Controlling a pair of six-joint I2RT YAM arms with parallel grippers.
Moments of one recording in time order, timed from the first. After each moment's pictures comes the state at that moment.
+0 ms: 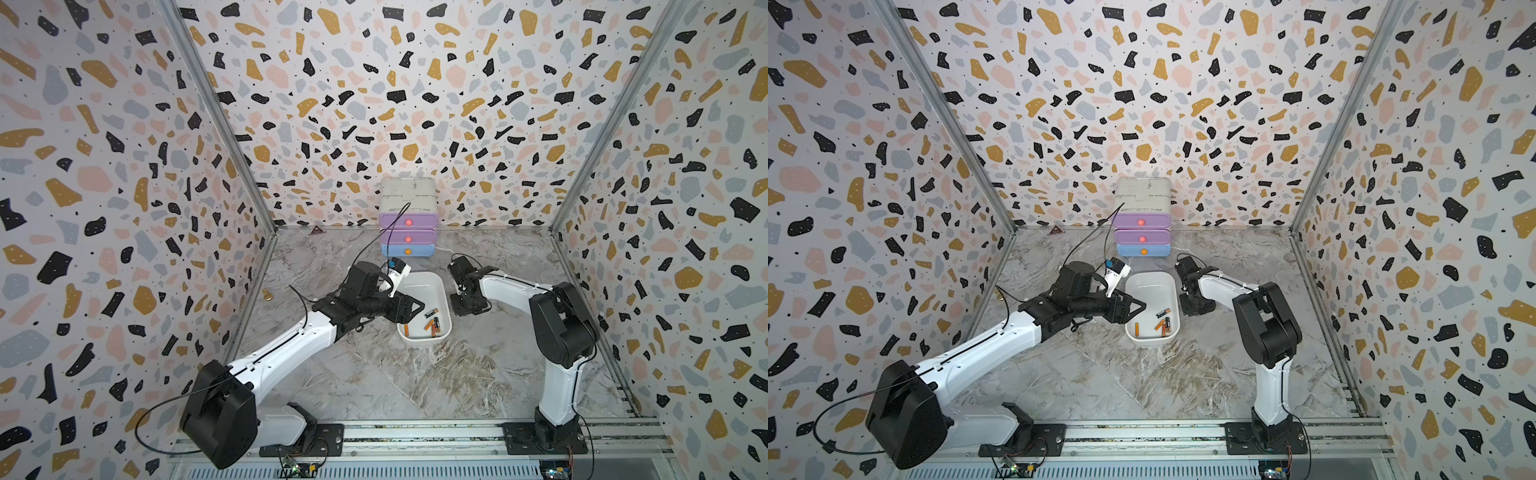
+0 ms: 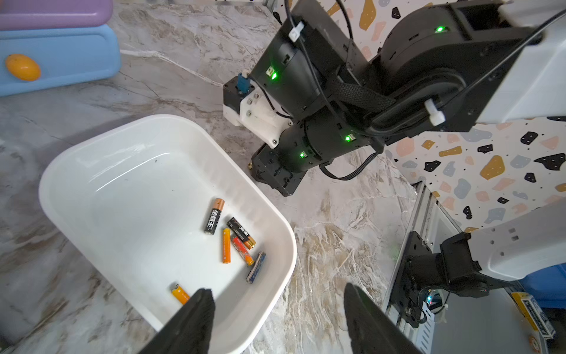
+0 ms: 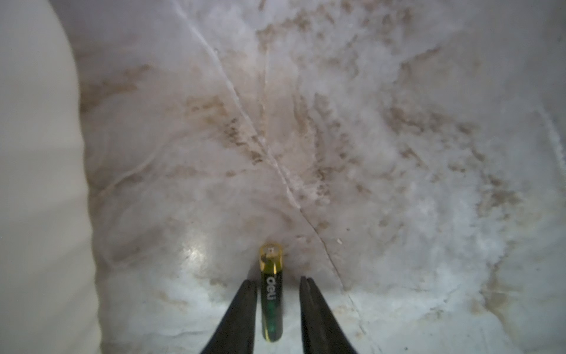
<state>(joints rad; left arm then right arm) -0.59 1.31 0.94 -0.24 0.47 -0.24 0.49 1.94 1.30 -0.70 0.12 0.23</state>
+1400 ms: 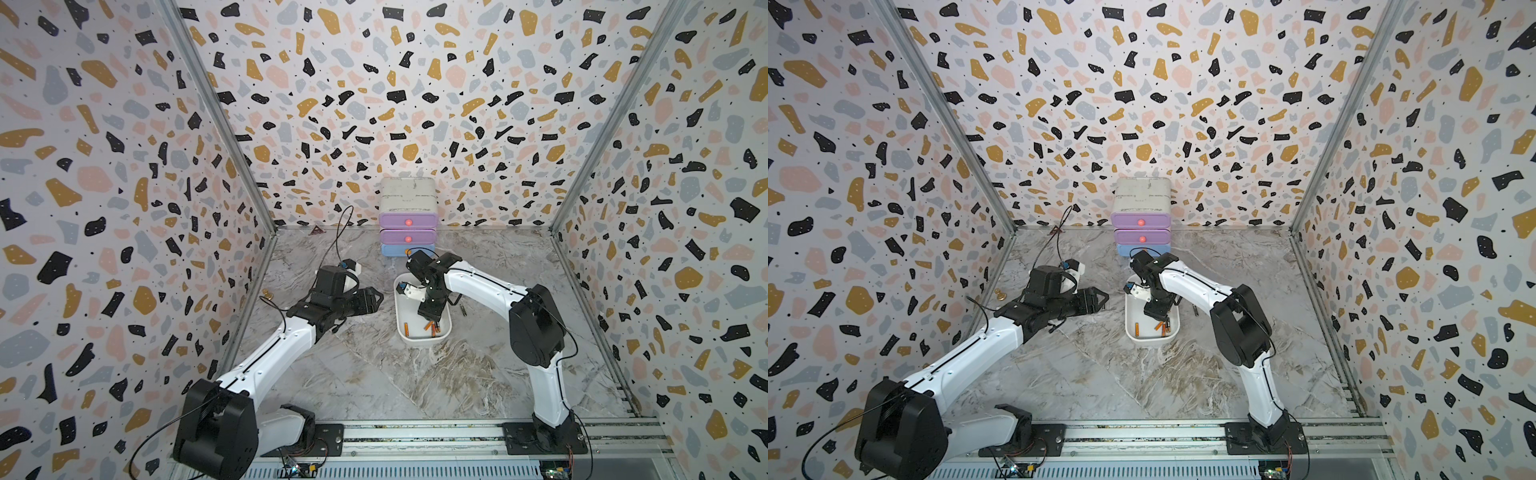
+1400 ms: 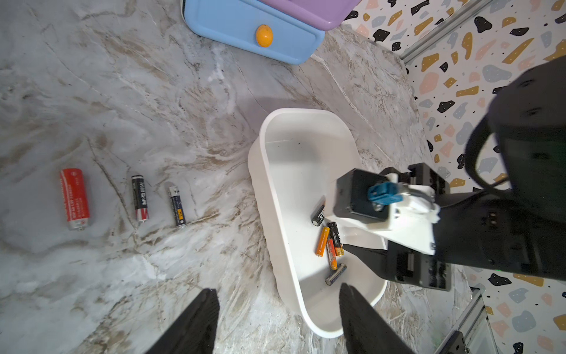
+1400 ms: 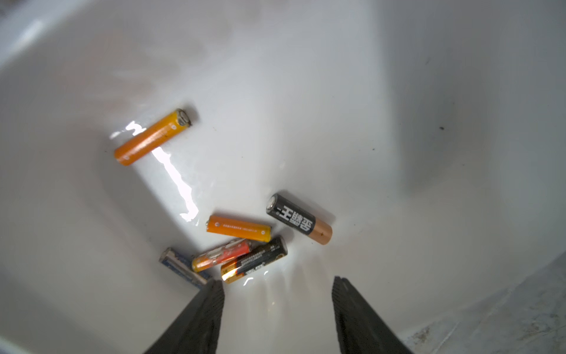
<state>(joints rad) -0.33 1.23 0.82 -0.30 0.36 -0.46 0.74 2.10 1.74 -1.10 0.07 -0.51</state>
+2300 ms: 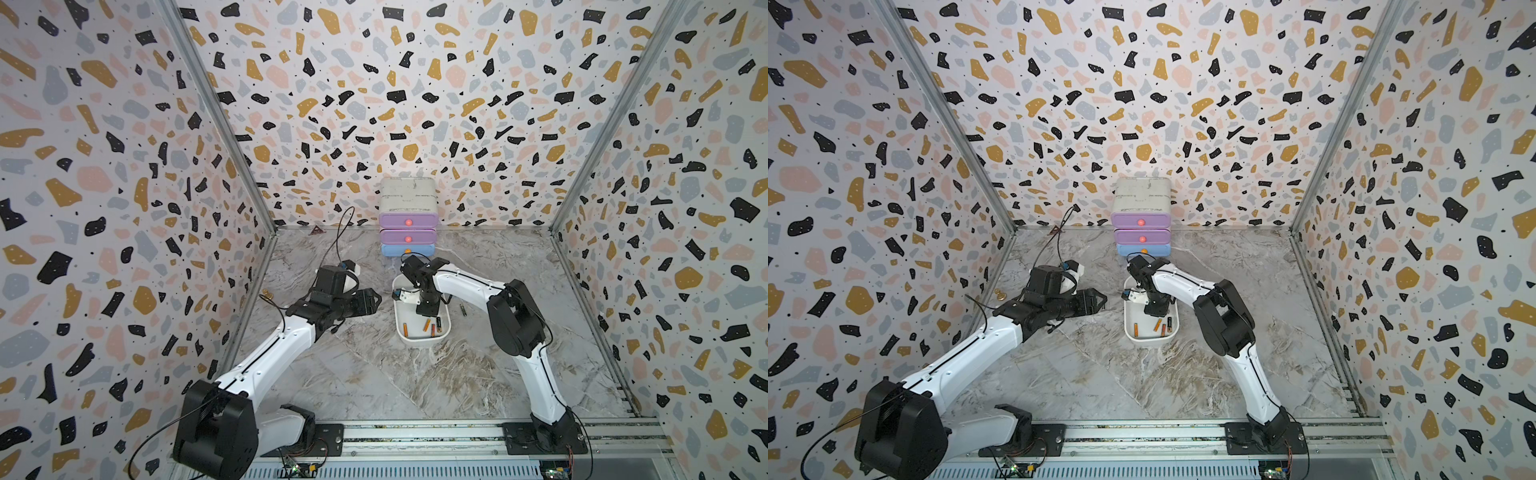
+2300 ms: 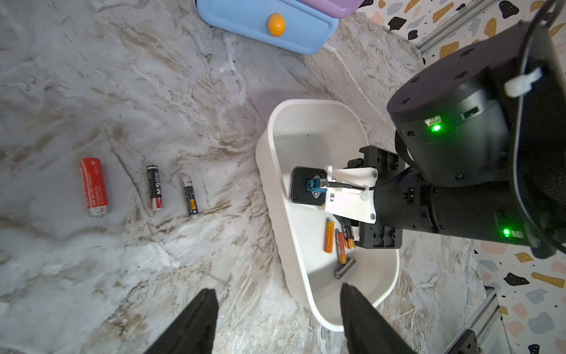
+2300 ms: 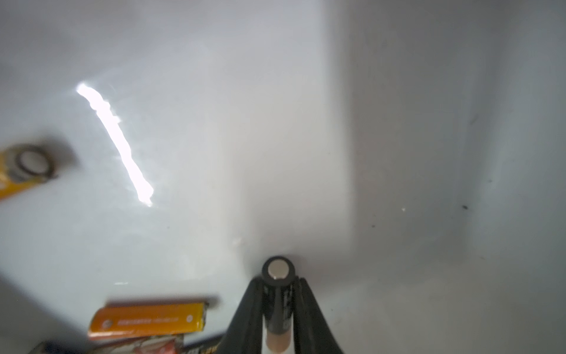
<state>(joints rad) -0.33 1.23 0.84 -0.36 0.33 -0.44 0.73 2.25 1.82 -1.02 0.13 -0.64</state>
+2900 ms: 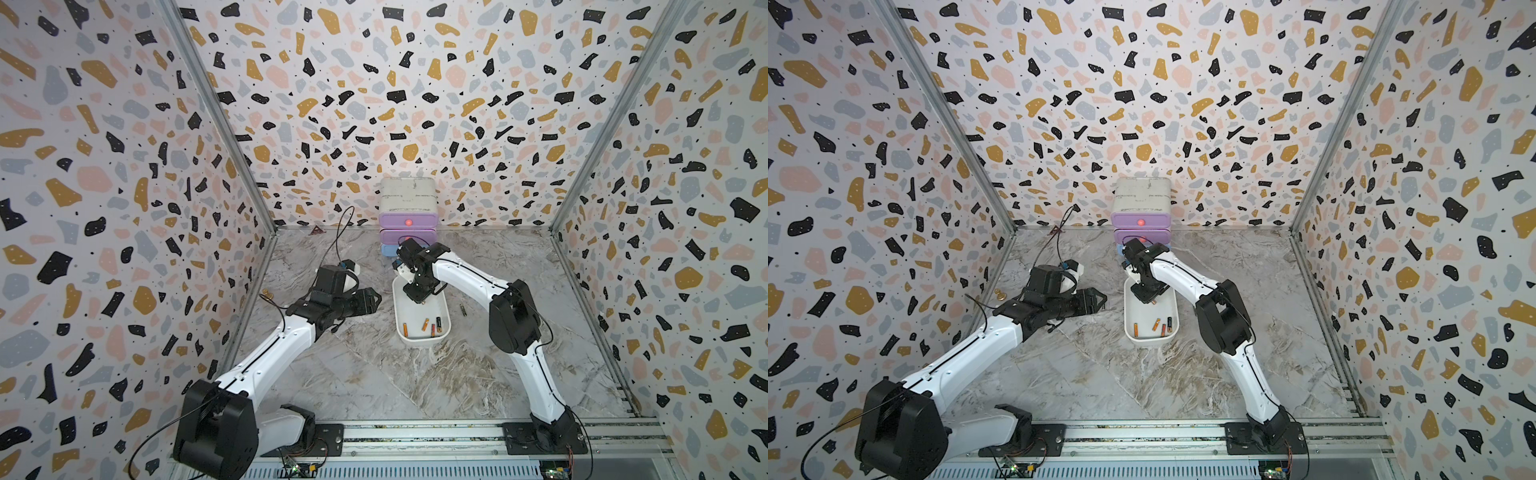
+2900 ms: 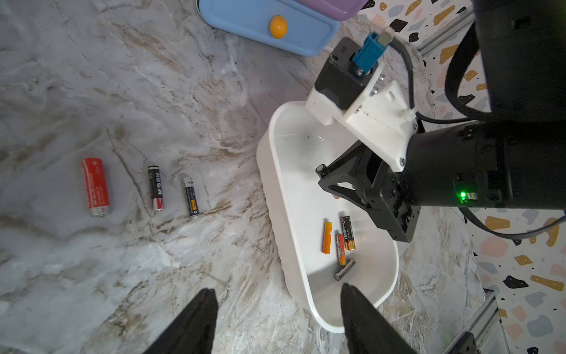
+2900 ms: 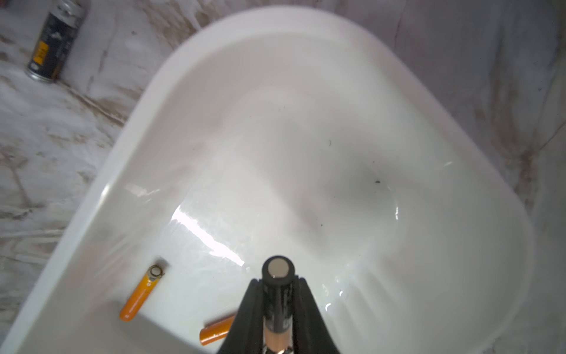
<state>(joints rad) -0.33 1.24 0.84 -0.36 0.32 -0.44 0.71 2.29 2.06 -1.13 0.01 -0.04</state>
